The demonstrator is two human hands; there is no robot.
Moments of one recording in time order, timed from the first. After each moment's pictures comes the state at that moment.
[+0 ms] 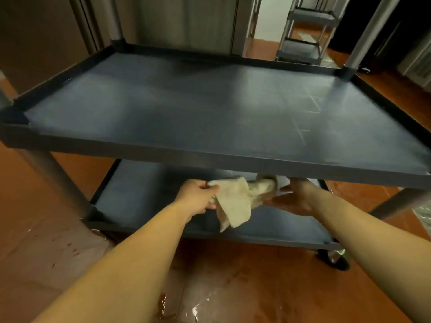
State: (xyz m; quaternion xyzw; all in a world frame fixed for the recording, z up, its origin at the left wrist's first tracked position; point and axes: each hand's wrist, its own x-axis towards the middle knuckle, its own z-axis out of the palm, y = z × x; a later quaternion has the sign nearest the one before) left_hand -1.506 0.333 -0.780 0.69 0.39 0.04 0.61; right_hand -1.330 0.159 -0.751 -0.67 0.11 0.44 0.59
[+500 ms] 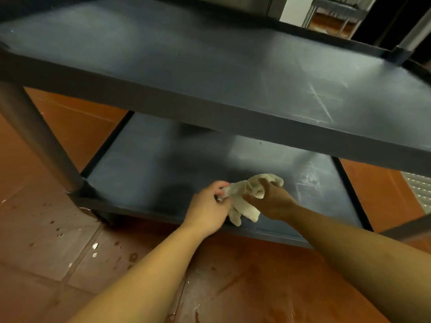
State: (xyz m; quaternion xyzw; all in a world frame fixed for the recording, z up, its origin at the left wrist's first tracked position) left_hand -1.515 0.340 -0.893 0.77 0.33 0.12 0.54; right_hand -1.354 0.231 -0.885 -0.92 -0.31 0.21 0.08
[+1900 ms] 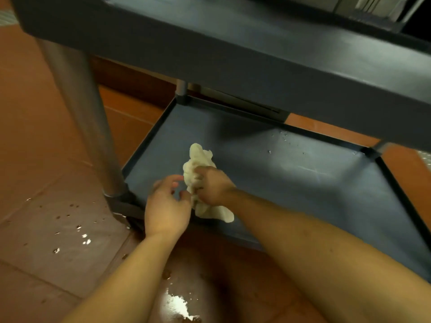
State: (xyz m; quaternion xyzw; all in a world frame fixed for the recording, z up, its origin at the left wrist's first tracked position) left_hand -1.612 0.475 -0.951 0.70 0.49 0.30 0.43; right_hand -1.465 0.461 -0.948 -0.82 -0.51 0.22 0.14
